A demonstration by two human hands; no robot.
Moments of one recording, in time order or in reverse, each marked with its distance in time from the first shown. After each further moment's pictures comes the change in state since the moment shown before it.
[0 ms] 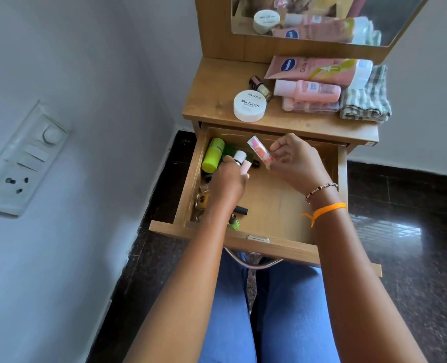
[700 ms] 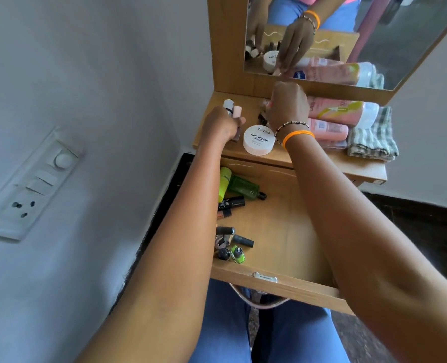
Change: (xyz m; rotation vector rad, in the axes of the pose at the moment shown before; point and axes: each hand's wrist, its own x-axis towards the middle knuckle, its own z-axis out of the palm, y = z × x) left_hand 0.103 0.054 -0.106 -0.343 0.104 -0.020; right_hand 0.149 -0.081 -0.007 -0.530 0.395 -0.175
